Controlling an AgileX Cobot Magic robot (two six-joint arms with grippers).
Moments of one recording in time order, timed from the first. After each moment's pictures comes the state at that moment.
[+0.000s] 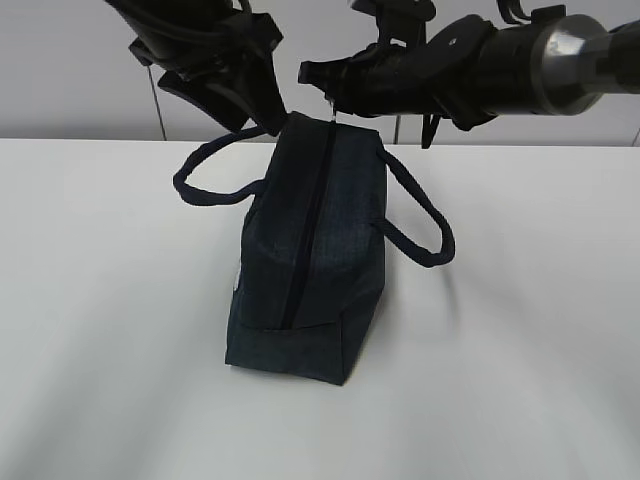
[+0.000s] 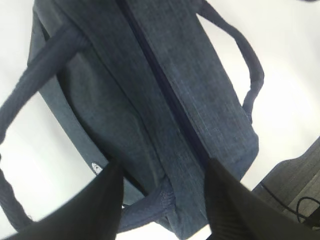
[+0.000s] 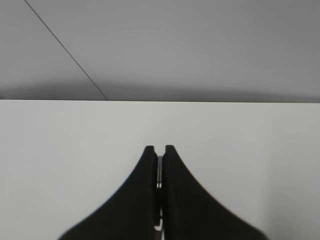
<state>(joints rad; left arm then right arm) -0.47 1.90 -1.85 -0.39 1.23 0.18 0.38 2.13 -1.64 0.92 0.04 -0.54</state>
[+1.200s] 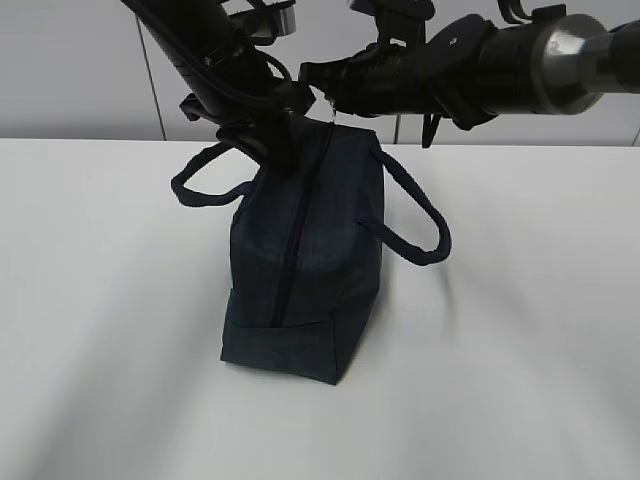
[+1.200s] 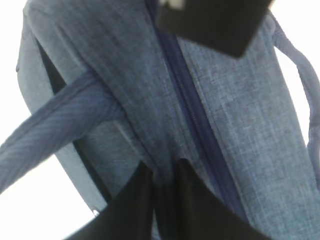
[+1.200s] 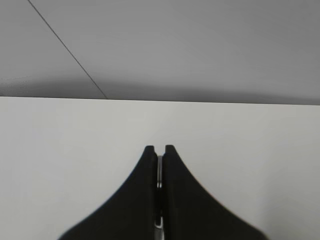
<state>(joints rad) -0.46 2.15 -2.00 -0.41 1.23 0.16 0.38 2.13 -1.64 0.92 0.05 -0.56</state>
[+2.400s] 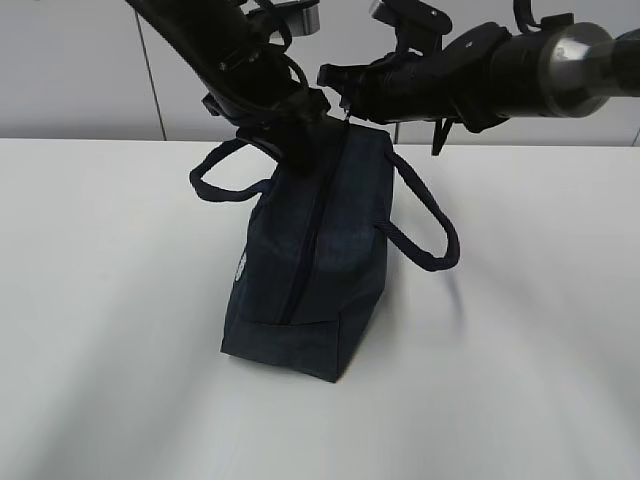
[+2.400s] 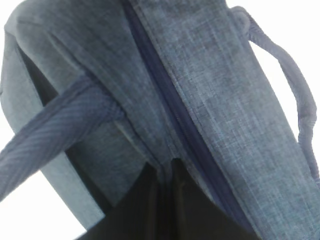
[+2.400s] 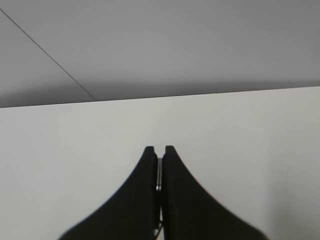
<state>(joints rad) -0.49 2.15 -2.00 -0.43 1.21 0.27 0.34 2.16 -1.66 1.00 0.07 -0.56</state>
